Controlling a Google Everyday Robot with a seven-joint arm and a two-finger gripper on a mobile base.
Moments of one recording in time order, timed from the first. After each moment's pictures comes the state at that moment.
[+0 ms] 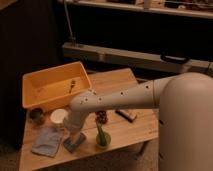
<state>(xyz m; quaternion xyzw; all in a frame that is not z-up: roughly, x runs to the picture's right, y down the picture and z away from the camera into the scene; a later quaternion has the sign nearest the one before) -0.203 0.231 0.724 -0.27 -0.38 -0.32 0.82</state>
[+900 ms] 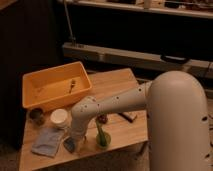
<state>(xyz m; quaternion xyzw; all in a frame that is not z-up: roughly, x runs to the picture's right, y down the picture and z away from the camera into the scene) -0.188 0.275 0.752 -0.31 -0.36 -0.33 0.82</state>
